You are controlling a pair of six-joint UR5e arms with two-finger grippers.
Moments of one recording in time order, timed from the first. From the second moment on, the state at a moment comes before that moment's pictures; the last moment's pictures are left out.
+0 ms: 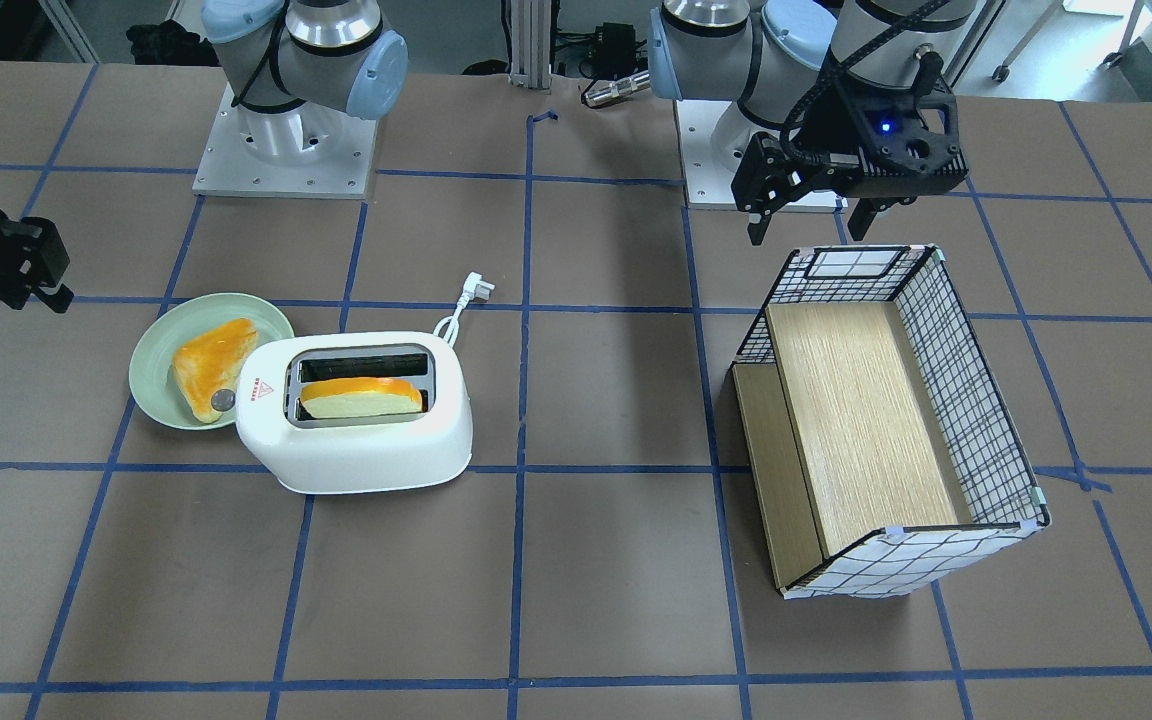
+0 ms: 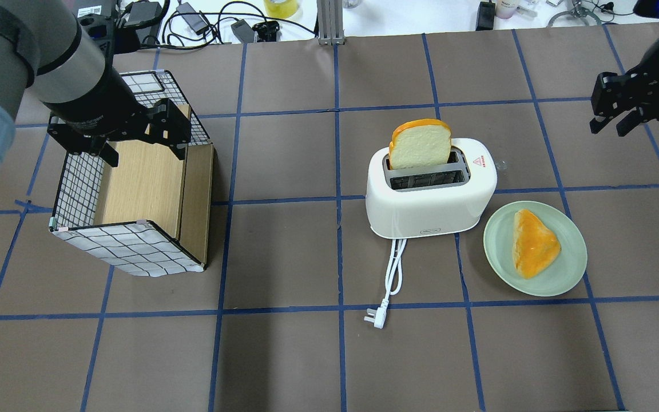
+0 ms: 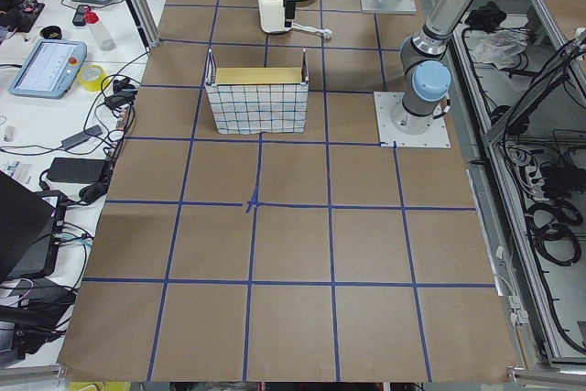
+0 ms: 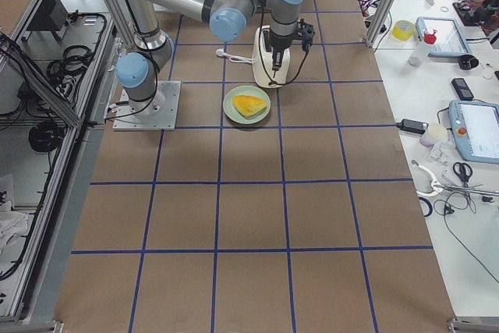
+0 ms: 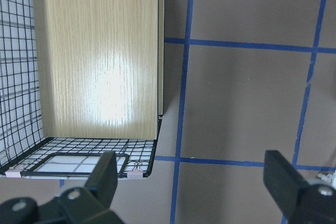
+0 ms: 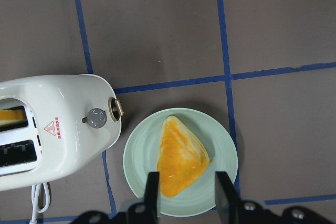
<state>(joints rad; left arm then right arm) -1.57 -1.47 -1.67 -1.51 1.59 -0.08 1.20 -1.57 1.63 -1.64 -1.50 -0.26</state>
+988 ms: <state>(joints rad) -1.57 -1.47 -1.67 -1.51 1.59 -0.08 1.45 -1.59 1.52 -1.57 -1.57 0.16</state>
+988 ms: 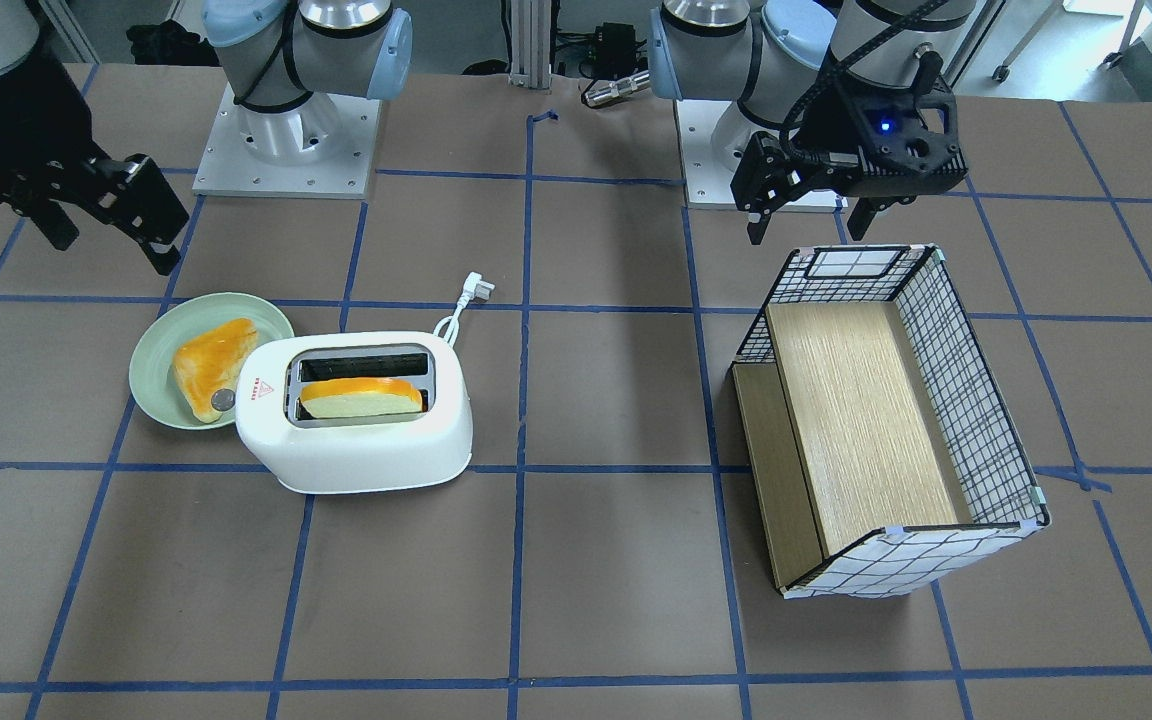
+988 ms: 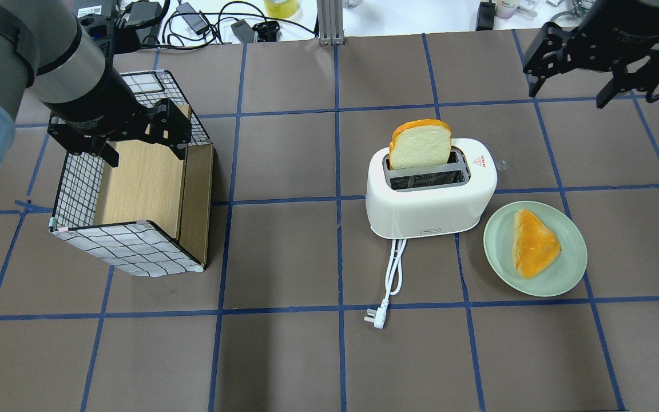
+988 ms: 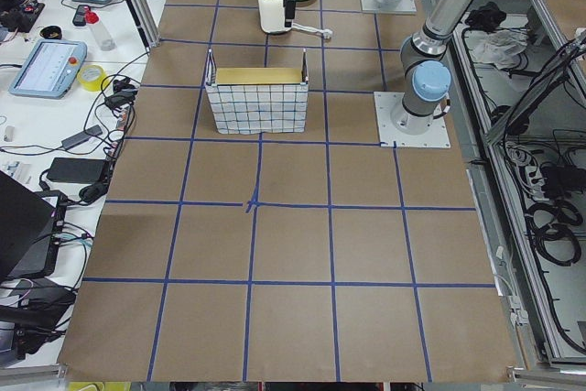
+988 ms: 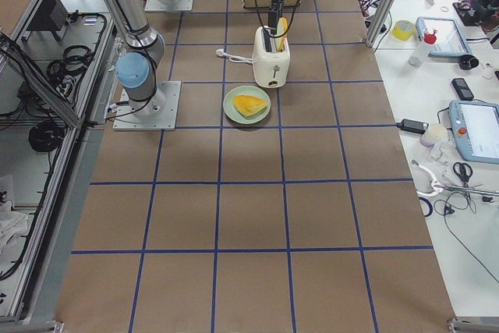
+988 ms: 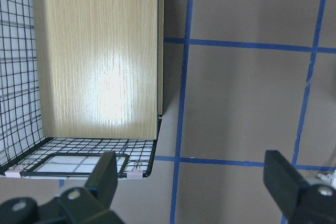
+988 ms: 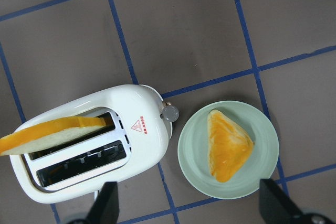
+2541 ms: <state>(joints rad) -1.57 -1.47 -1.67 -1.51 1.59 -0.08 1.56 -1.56 1.52 -1.61 -1.54 -0.02</state>
